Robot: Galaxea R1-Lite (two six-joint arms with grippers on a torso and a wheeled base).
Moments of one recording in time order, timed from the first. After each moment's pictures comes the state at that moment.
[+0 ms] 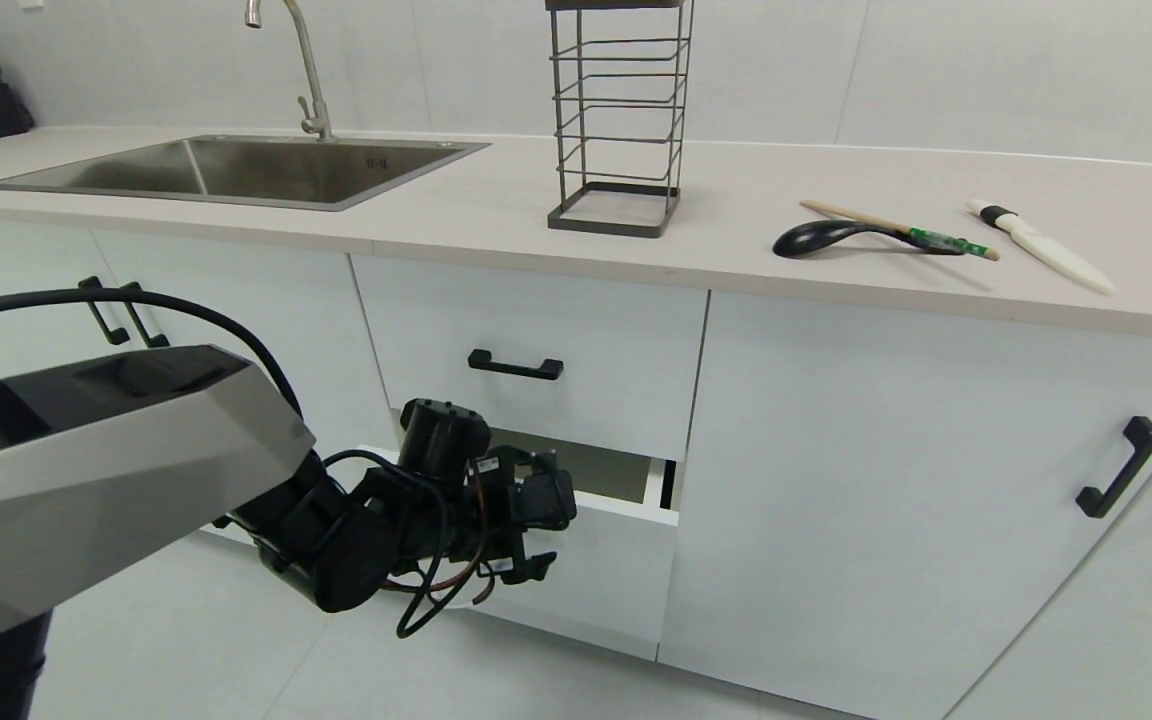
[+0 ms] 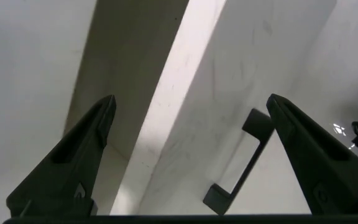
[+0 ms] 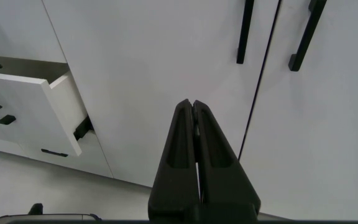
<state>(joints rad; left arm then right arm) -0.52 2.19 -0.87 -0.68 -0.19 1.00 0.00 0.00 0.00 0.01 0.01 0.02</state>
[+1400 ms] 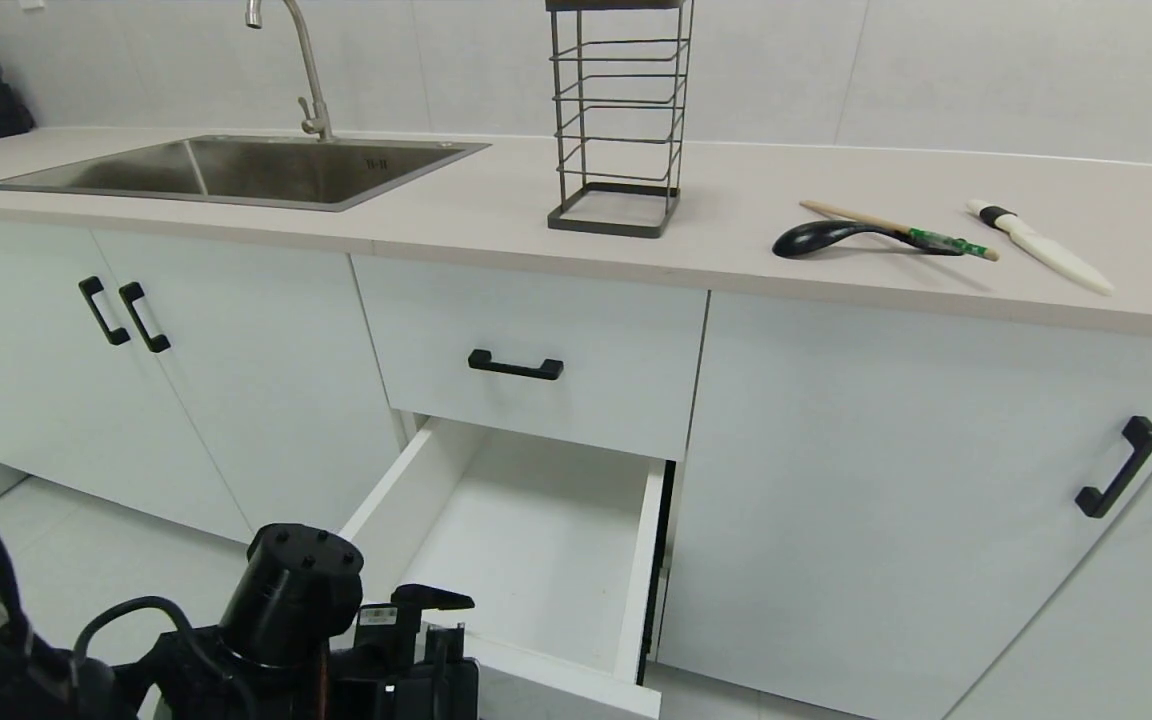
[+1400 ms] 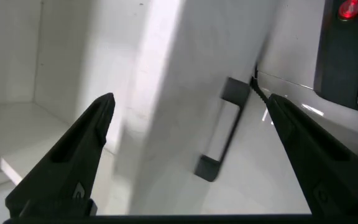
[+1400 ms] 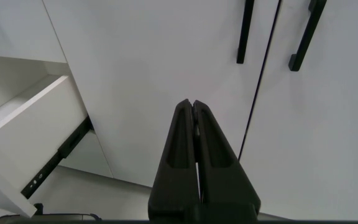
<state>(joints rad) -0.62 1.79 -0.25 -0.74 -0.19 1.00 0.00 0.00 0.00 0.01 0.01 0.02</state>
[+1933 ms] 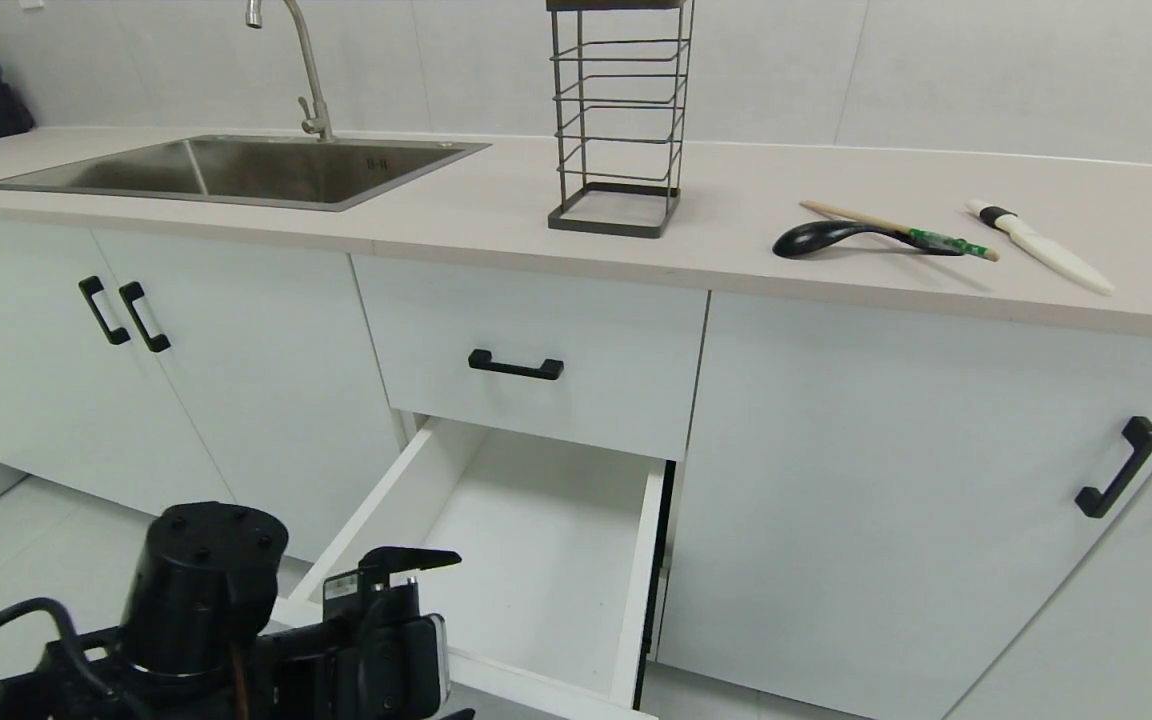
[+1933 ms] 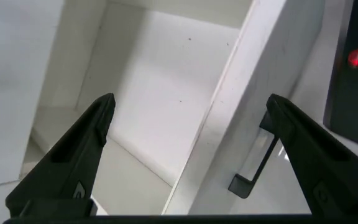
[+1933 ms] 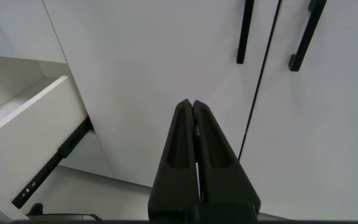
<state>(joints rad) -0.63 1.57 -0.25 -0.72 -0.19 0.86 0.00 0.00 0.00 0.01 0.01 0.02</state>
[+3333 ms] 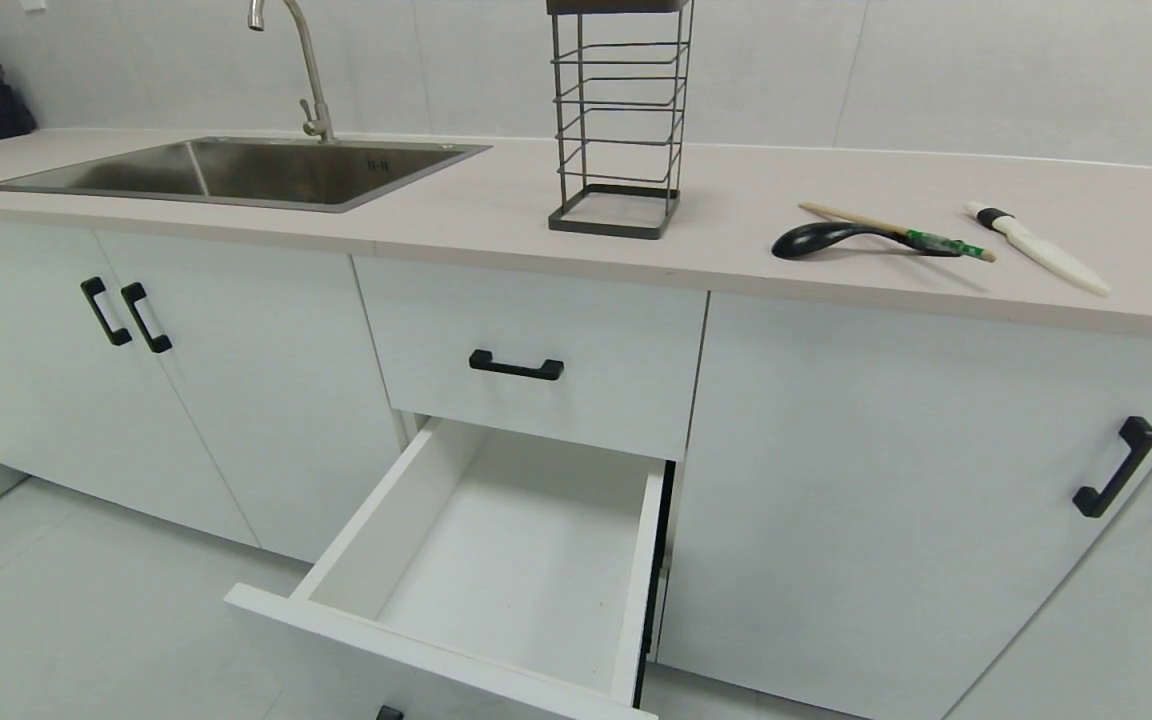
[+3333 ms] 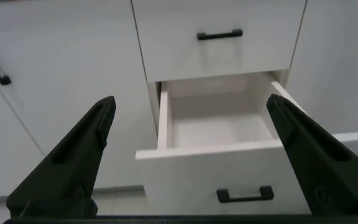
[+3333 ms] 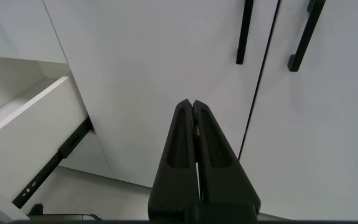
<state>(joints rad) -0.04 0.20 -0.02 -0.27 -0.26 0.06 0.00 0.00 0.00 0.01 0.01 0.02</state>
